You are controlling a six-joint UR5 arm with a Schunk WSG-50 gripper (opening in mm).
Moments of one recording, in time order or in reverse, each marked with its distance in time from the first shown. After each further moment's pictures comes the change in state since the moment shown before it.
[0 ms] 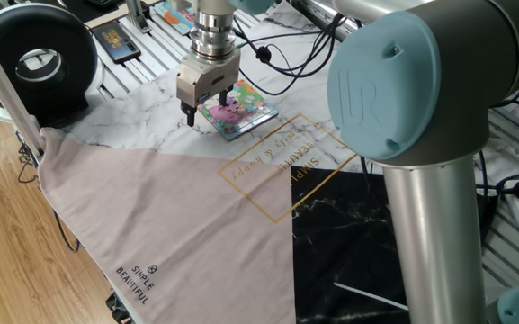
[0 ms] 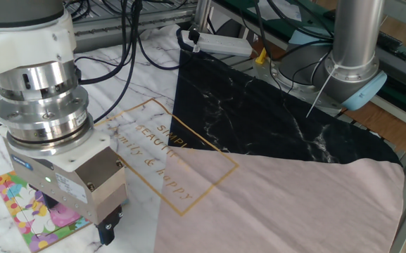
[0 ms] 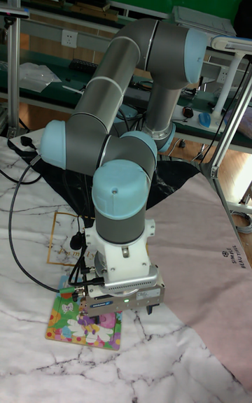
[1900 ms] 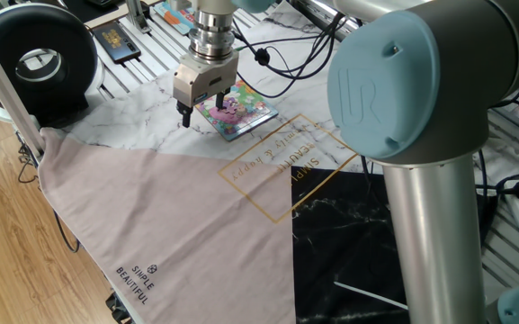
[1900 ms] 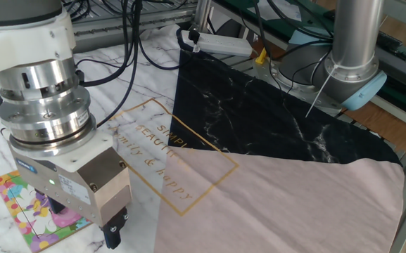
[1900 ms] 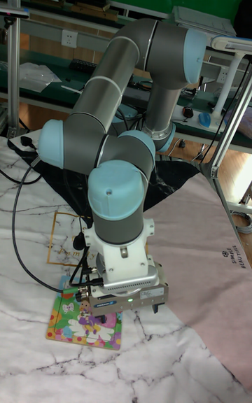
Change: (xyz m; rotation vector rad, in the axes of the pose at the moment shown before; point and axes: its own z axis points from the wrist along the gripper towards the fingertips) arm 0.001 0.014 0.000 -0.056 -0.001 0.017
